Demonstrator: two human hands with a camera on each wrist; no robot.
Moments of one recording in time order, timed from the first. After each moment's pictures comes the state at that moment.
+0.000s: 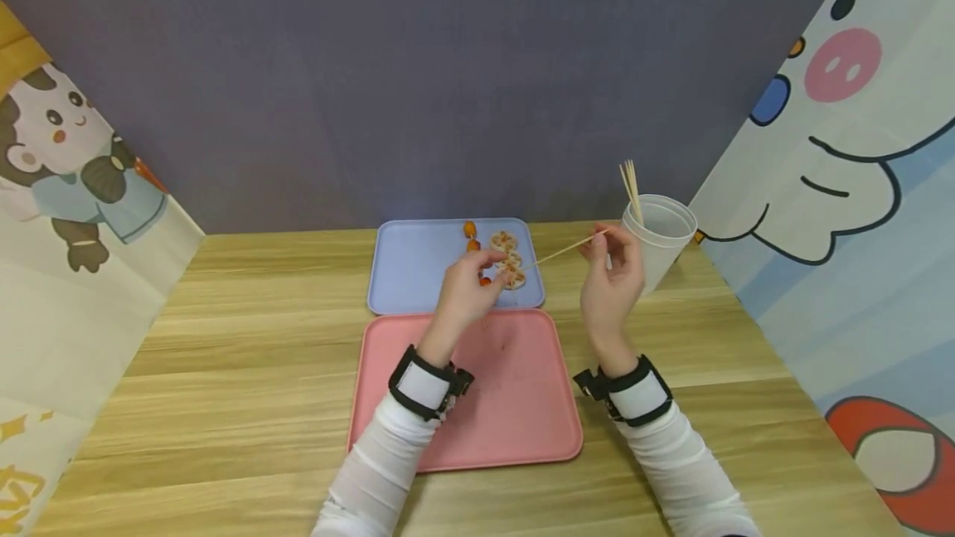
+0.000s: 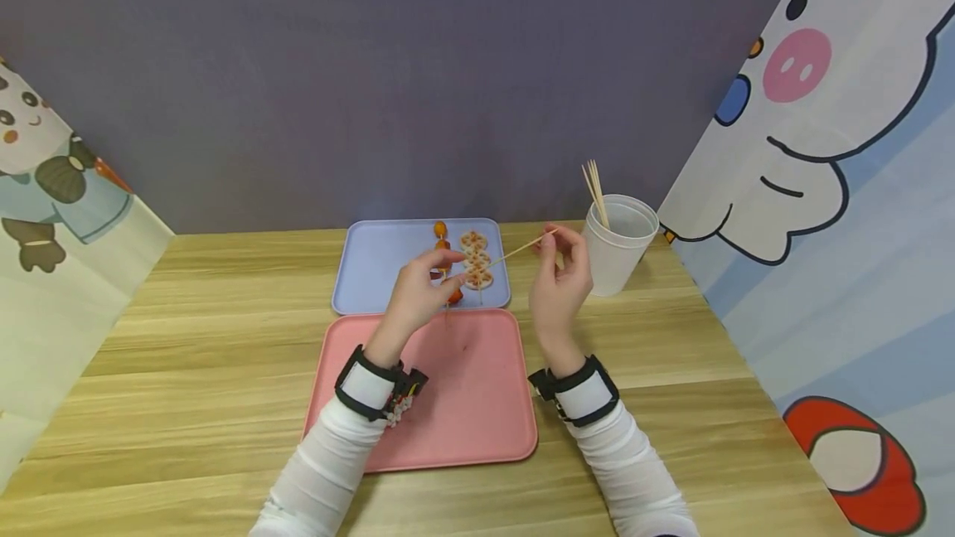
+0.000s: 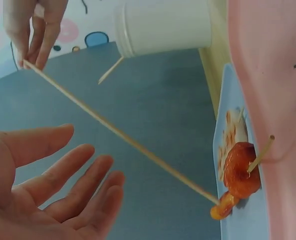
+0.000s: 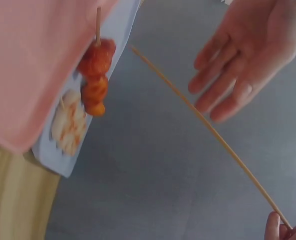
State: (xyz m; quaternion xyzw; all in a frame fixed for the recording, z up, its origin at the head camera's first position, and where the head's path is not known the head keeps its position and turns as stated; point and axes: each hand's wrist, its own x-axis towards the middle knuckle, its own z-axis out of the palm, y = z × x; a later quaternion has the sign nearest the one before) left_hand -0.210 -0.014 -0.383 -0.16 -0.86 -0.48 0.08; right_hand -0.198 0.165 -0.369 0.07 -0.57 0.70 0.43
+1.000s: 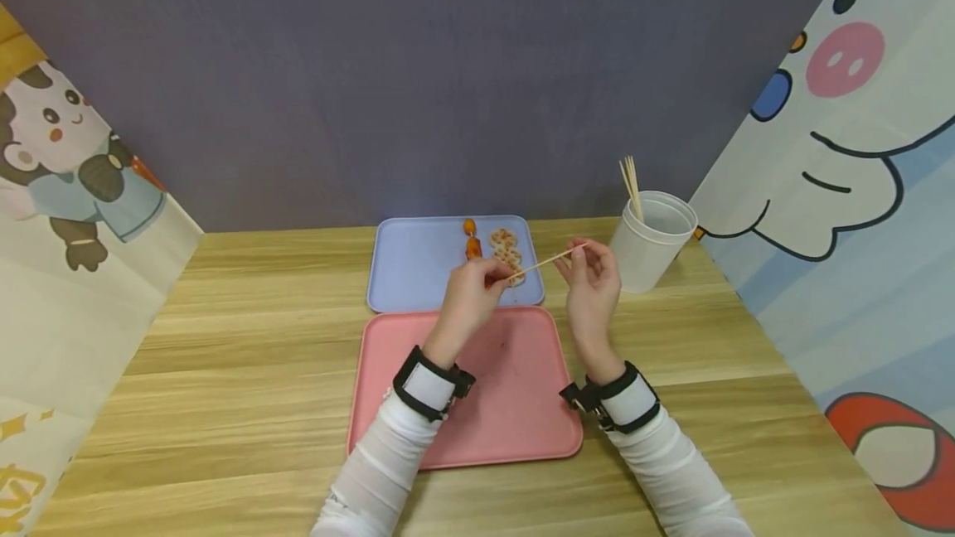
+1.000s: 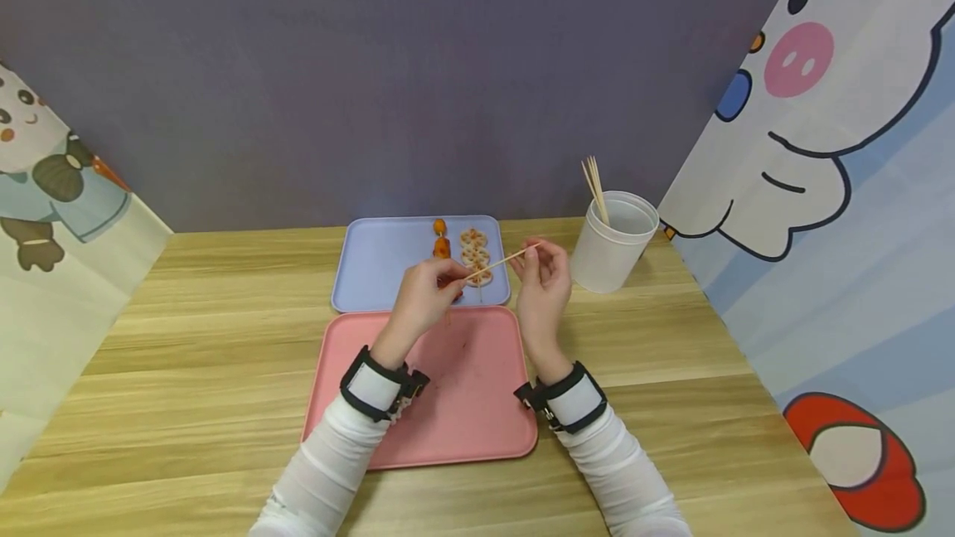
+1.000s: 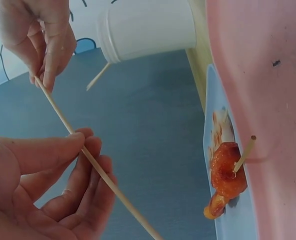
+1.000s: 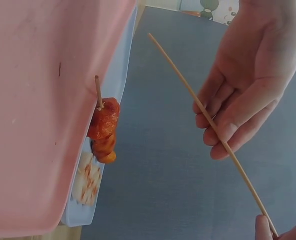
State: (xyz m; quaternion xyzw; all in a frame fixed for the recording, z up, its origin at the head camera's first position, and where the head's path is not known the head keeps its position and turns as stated) left_hand -0.206 -0.005 -0.388 -0.18 -0.87 -0.45 0.09; right_hand -0.191 0.150 -0.387 0.00 -0.54 0.79 0.30
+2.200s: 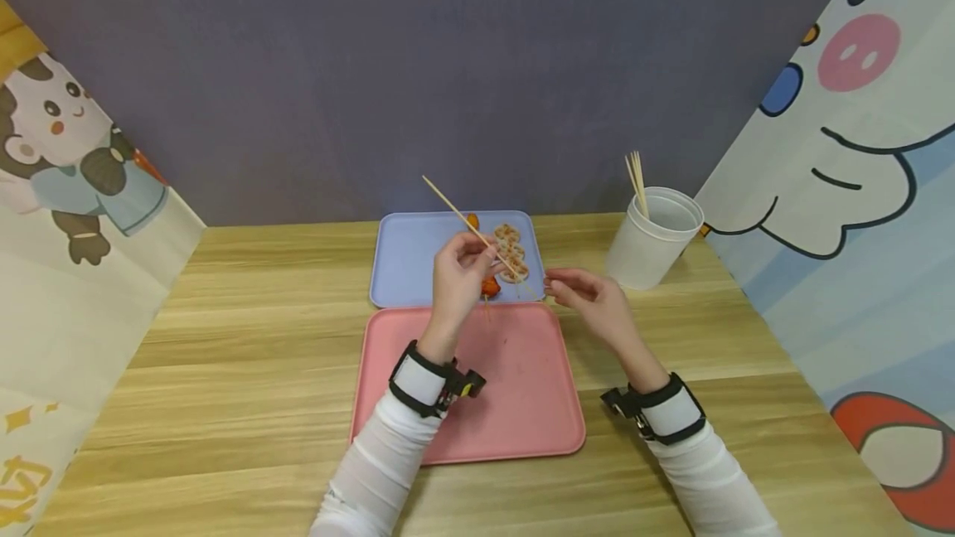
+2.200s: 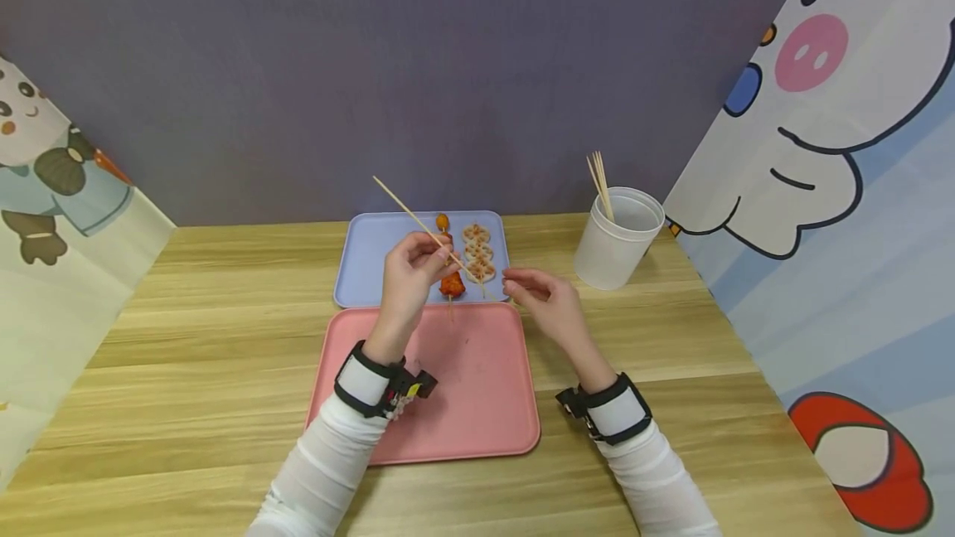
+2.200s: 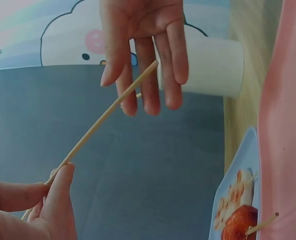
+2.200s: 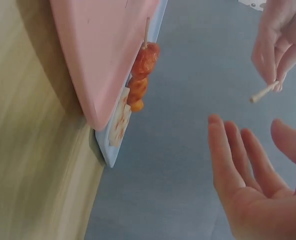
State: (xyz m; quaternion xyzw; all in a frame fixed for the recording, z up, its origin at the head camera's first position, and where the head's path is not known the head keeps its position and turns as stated) left_hand -0.206 -0.009 -0.372 -0.07 -0.60 -0.79 0.07; right_hand -0.184 0.201 -0.404 0.10 -0.80 0.60 0.01
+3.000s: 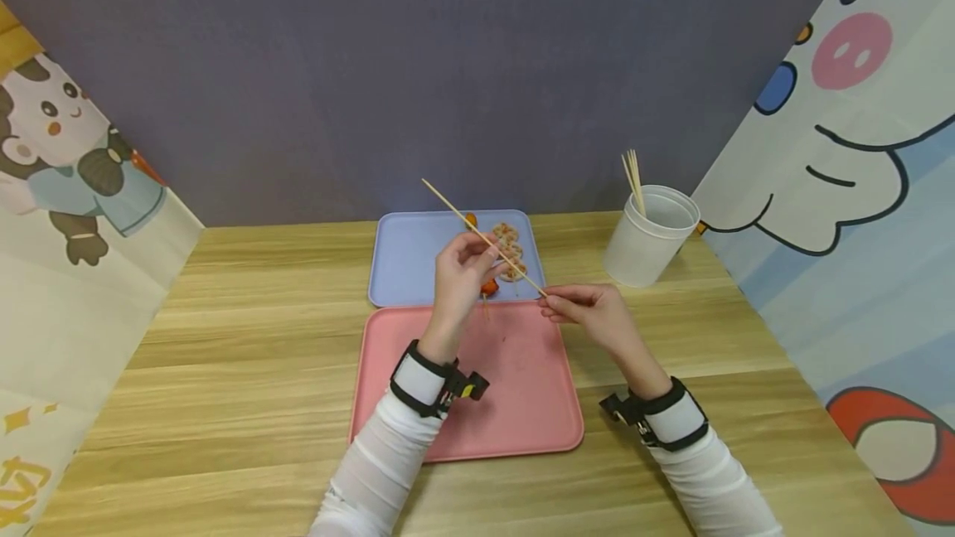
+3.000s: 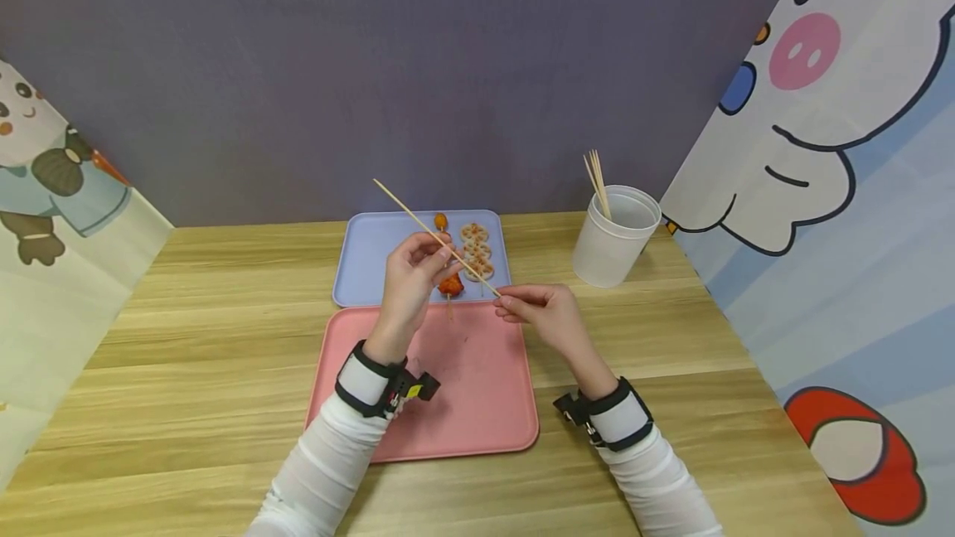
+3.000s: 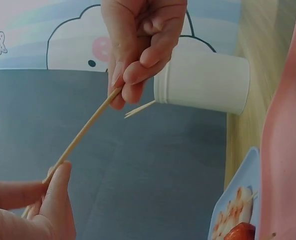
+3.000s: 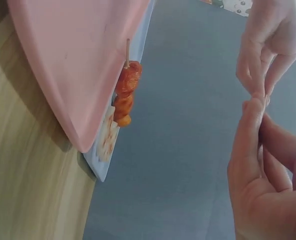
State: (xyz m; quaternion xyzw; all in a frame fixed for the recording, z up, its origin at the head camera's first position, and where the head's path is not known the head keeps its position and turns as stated) left_hand -0.201 -0.006 -0.370 -0.06 -0.54 -0.84 0.02; right_hand -0.167 0.197 -0.397 0.08 -0.74 0.67 -0.05
